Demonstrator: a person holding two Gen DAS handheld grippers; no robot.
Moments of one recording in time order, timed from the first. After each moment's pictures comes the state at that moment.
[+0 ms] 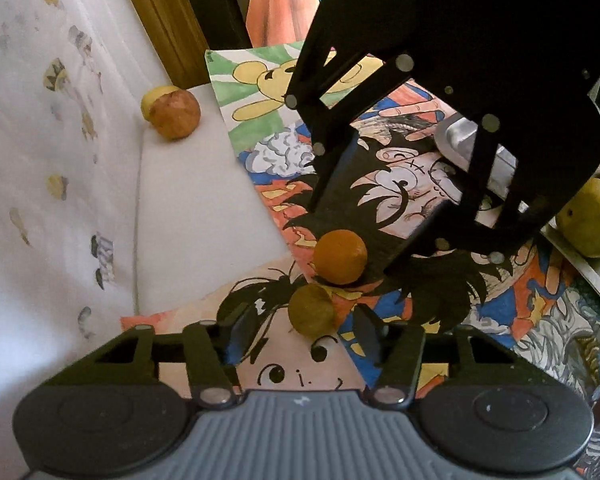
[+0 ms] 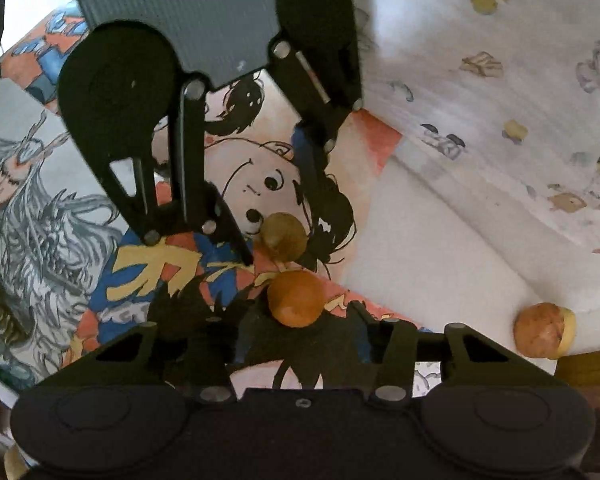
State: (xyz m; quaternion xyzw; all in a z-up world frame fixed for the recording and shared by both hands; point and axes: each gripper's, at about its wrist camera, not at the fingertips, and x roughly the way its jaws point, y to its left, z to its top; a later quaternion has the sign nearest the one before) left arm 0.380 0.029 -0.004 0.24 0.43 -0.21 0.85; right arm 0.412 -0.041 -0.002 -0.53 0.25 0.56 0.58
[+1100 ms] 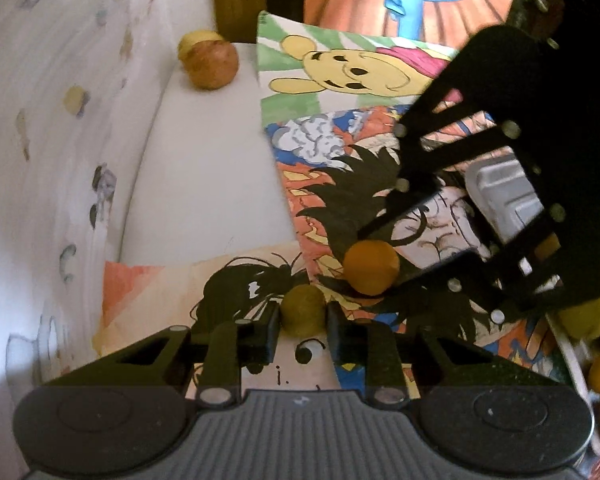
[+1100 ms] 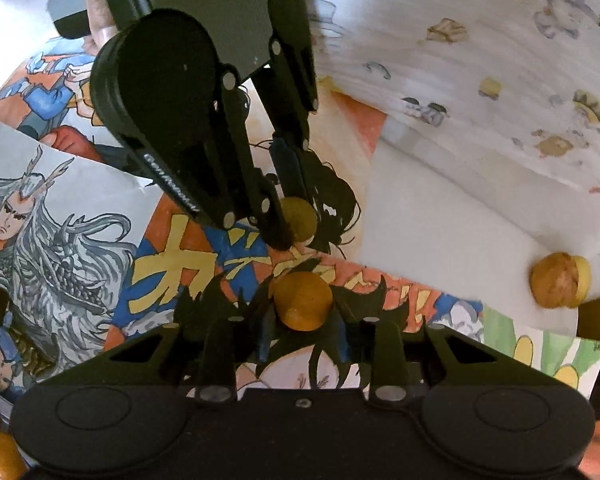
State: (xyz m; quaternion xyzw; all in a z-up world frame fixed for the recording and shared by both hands) left arm 0.401 0.049 -0.003 0.09 0.48 -0.17 0.85; right arm 0.402 -0.064 -0.003 -0.47 0.29 0.54 0.63
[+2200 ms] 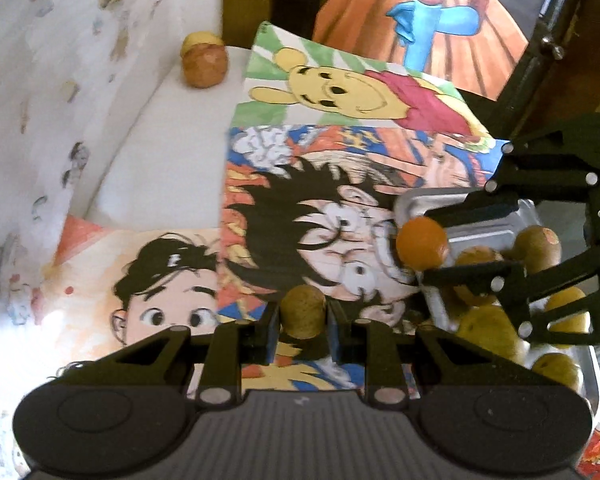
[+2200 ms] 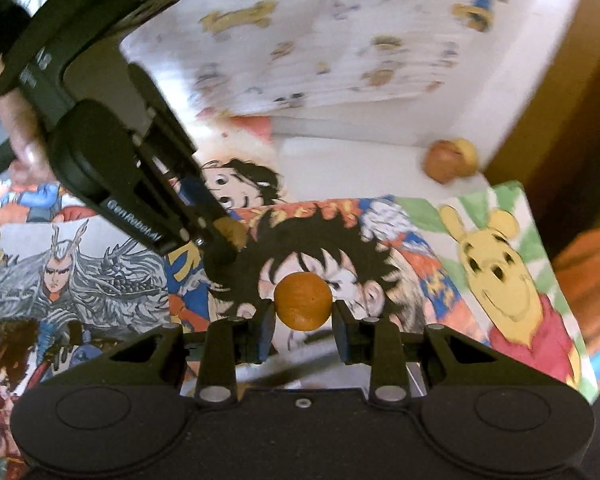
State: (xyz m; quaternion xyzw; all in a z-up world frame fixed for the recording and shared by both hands) left arm 0.358 -0.001 0.021 0.01 0.49 -0.14 0.86; right arm 0.348 -0.187 0.051 -0.29 0.33 0.41 0.80
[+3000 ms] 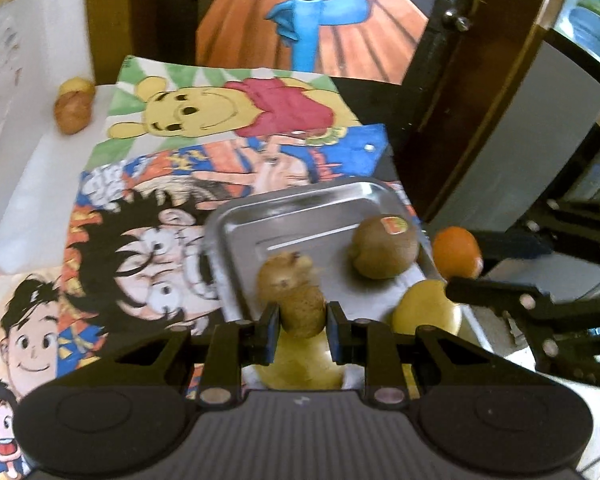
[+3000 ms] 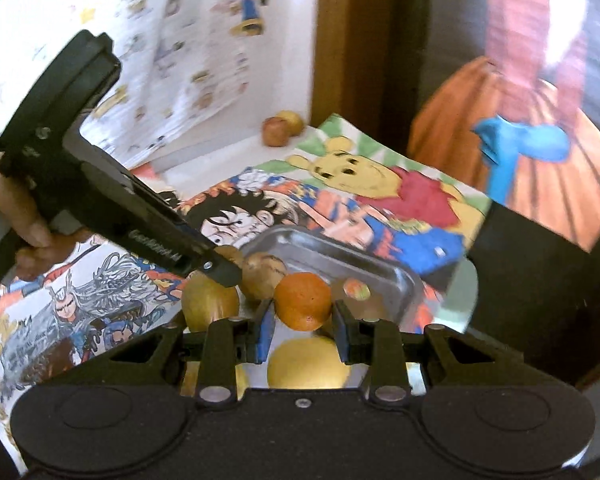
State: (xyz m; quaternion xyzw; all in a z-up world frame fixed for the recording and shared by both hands) left arm 0.322 -0.121 0.046 0.04 0.47 -0.24 0.85; right arm 0.227 -0.317 0.069 -0.08 0.34 0.20 0.91
